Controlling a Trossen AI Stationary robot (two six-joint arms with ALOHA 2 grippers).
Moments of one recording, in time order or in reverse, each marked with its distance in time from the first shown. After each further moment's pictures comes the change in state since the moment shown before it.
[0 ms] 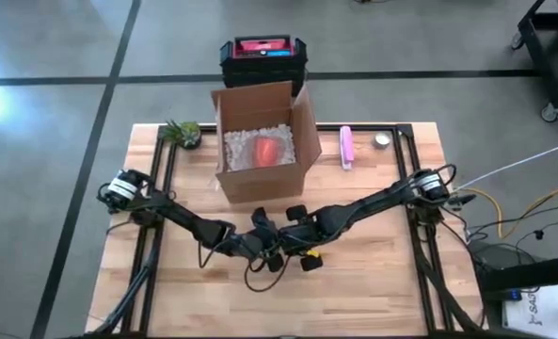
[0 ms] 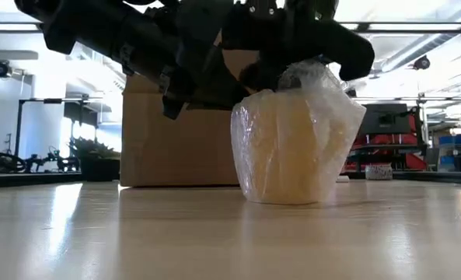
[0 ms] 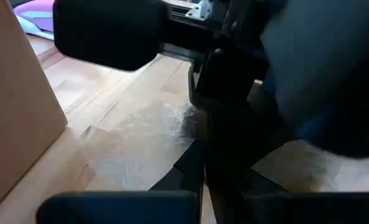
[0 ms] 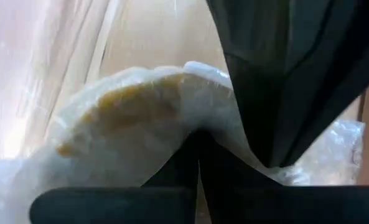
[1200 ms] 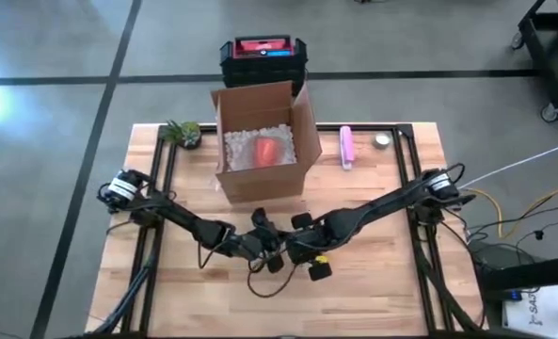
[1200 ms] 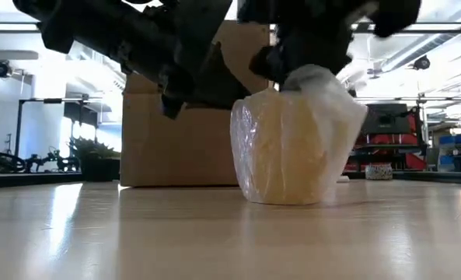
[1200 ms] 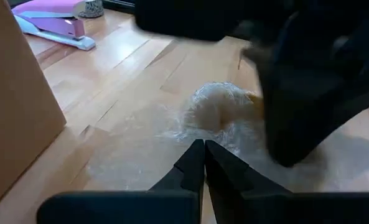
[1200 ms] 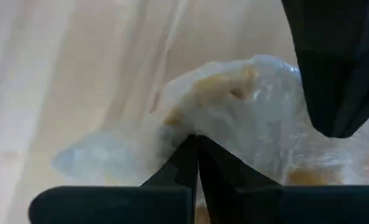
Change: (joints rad) left arm 0.000 0.000 0.000 -0.001 -0.005 -0.005; right arm 0.048 -0.042 -0.011 0.006 -0.063 0.045
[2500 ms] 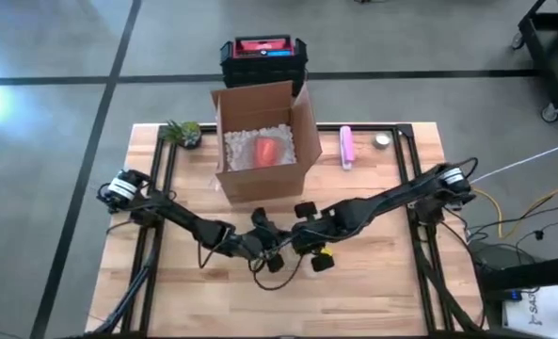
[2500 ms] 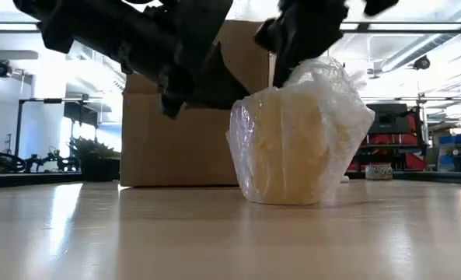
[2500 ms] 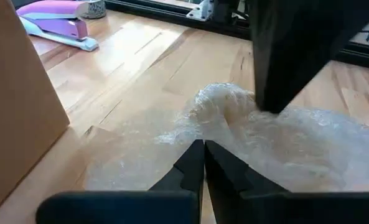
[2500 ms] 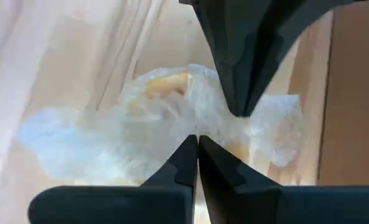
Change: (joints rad) left arm 0.000 -0.001 0.000 -0.001 -0.007 0.004; right arm -0.018 -0.163 -0.011 -0.028 0.061 -0.015
